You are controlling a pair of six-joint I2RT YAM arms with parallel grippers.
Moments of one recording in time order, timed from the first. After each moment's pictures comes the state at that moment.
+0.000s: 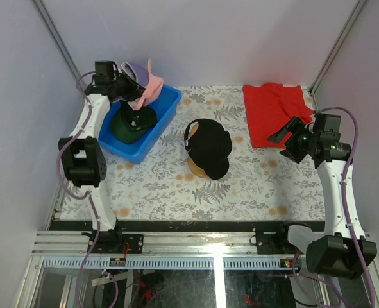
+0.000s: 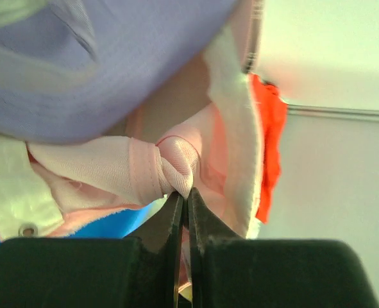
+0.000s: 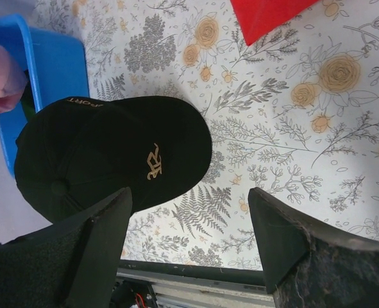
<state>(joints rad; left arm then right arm) 0.05 2.04 1.87 -0.48 0.47 -0.83 -0.15 1.09 1.10 -0.82 -0.37 0.63</state>
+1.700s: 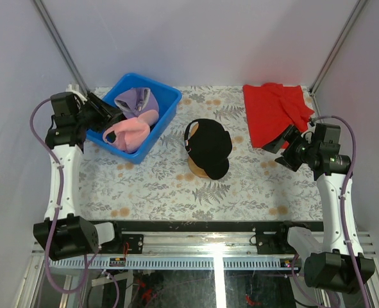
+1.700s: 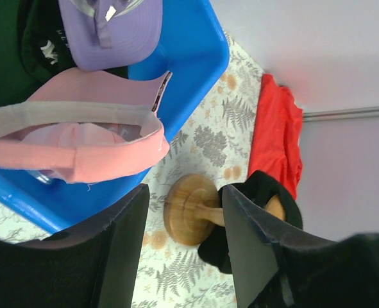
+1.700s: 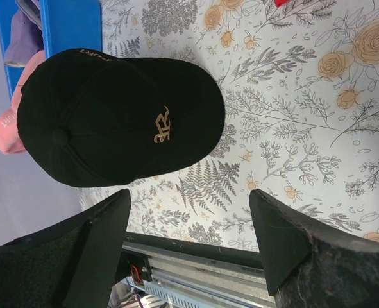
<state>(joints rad) 0.23 1.25 1.29 -0.55 0.45 -0.71 -0.15 0.97 1.01 -0.83 -0.49 0.59</state>
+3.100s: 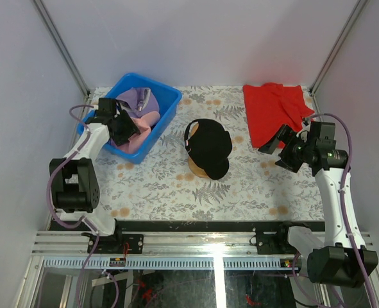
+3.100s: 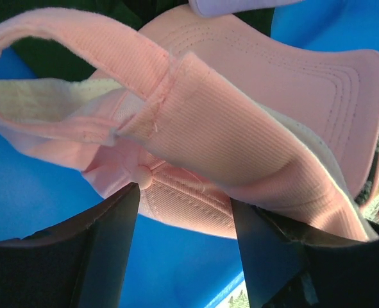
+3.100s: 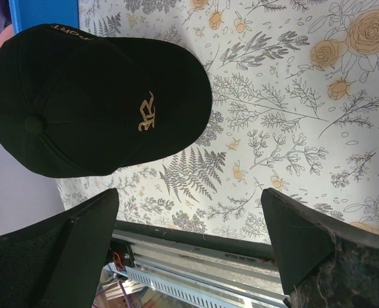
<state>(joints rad) 0.04 1.63 1.22 -0.53 0.14 -0.62 -0.11 1.02 1.03 -0.88 -0.46 0.53</state>
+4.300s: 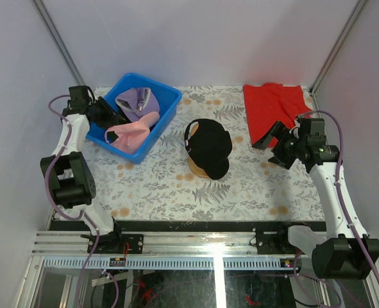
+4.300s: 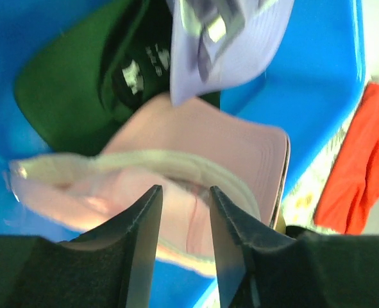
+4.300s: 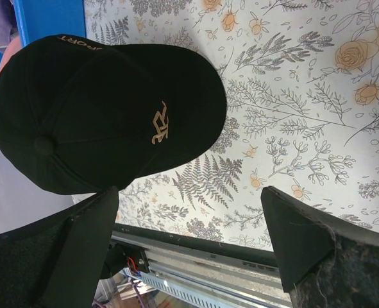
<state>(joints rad) 0.26 1.75 1.48 -0.53 0.38 -0.57 -0.02 1.07 1.02 -0.79 -0.42 0.64</state>
